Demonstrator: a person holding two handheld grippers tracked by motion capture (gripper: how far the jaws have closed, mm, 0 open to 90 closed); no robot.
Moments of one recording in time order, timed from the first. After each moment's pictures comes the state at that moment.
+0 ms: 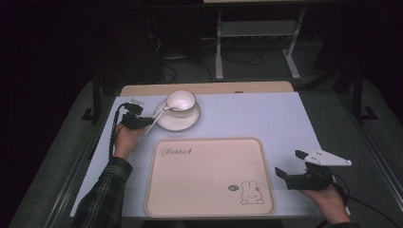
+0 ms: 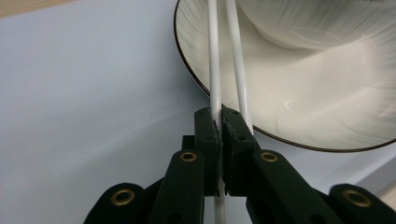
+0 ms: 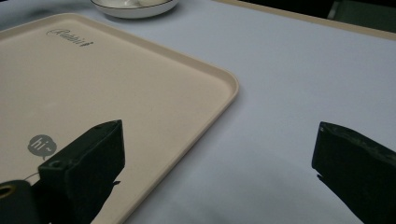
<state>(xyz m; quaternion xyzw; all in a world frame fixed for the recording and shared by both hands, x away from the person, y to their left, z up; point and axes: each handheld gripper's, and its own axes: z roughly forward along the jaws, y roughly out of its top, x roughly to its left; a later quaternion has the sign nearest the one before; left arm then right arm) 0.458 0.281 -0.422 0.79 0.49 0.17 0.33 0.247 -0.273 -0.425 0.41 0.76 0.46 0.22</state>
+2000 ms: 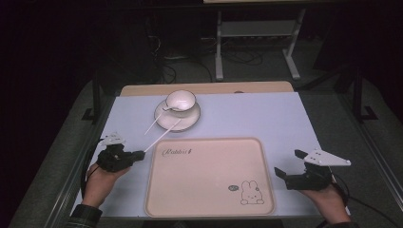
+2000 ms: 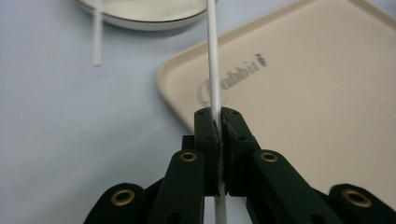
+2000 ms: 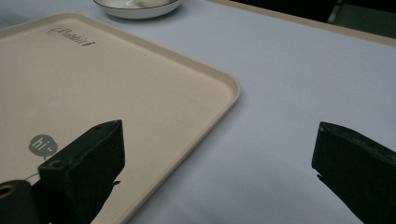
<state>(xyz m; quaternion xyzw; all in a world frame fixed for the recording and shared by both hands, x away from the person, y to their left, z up) 0.299 0.291 -0.394 0.81 0.41 0.11 0.40 0.247 -0.271 -0.423 0.40 0.76 0.46 0.22</state>
